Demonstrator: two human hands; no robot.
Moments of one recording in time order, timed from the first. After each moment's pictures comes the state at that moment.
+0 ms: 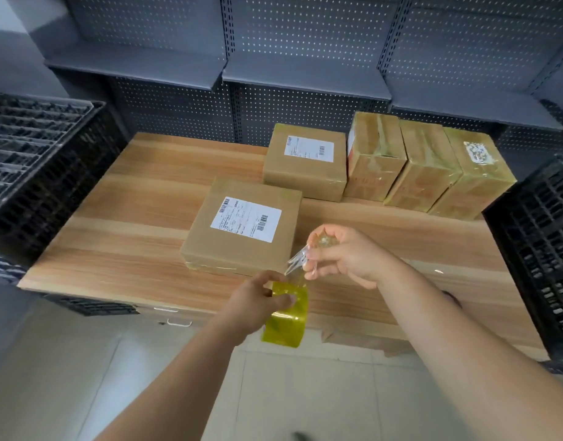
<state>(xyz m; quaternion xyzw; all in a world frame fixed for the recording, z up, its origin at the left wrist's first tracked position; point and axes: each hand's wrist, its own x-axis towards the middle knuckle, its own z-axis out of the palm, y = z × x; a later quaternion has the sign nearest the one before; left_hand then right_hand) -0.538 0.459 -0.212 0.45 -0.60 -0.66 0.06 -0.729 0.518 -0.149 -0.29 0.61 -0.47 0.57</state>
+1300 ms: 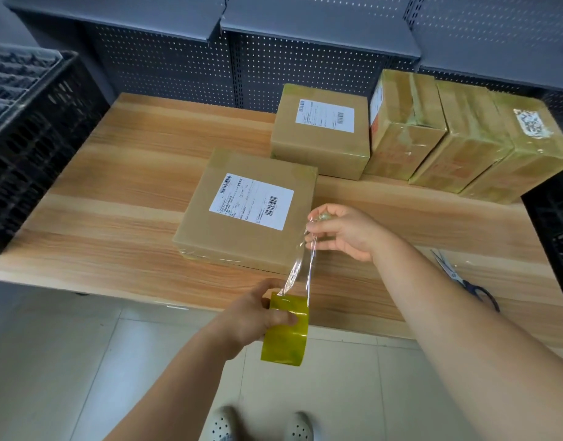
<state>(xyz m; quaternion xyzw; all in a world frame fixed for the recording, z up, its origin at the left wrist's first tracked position) -0.527 0.429 -0.271 0.43 -0.51 -0.75 -0.03 -0.760 0.440 -0.235 -0.23 0.64 -0.45 0.58</state>
